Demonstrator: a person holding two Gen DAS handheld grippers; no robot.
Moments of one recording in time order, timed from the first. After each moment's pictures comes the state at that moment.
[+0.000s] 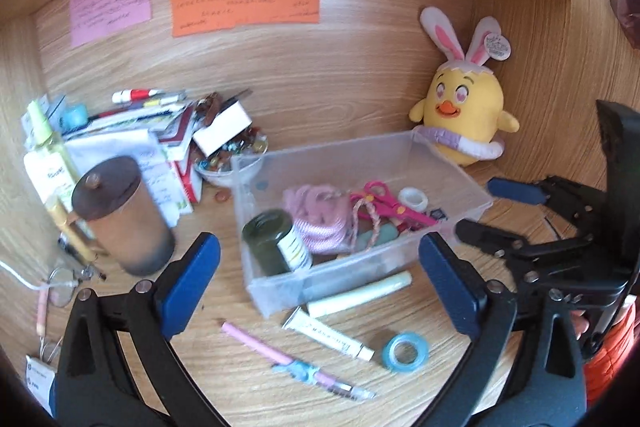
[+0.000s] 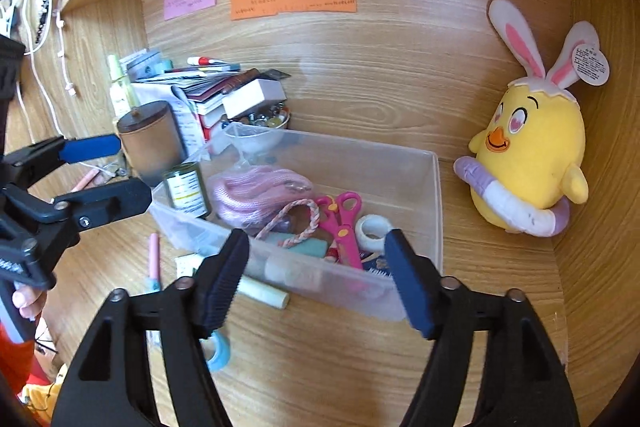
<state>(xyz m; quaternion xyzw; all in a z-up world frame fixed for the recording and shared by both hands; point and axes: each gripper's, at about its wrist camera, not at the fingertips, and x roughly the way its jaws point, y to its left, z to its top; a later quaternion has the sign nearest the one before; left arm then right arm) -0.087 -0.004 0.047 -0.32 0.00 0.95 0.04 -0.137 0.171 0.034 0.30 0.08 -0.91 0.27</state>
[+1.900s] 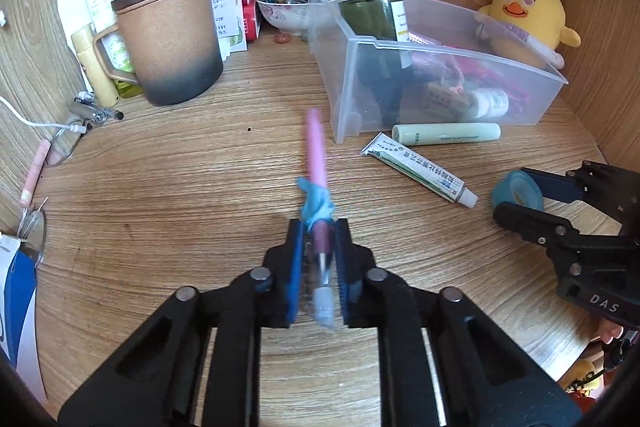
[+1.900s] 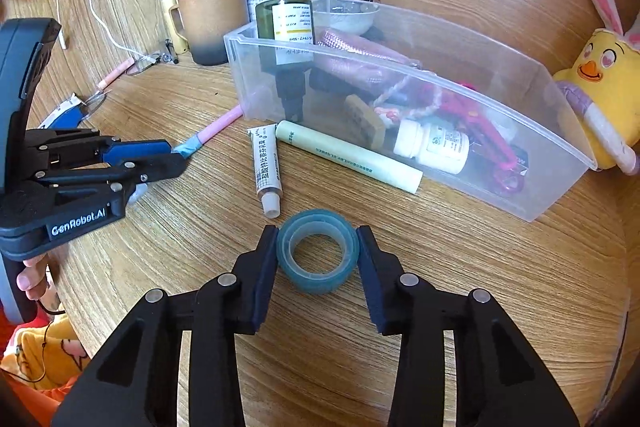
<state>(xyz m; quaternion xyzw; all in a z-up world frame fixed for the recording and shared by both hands) -0.034 -0.056 -0.054 -0.44 -0.04 0.90 -0.02 -0.085 0.107 -0.045 0.40 0.14 -0.85 0.31</state>
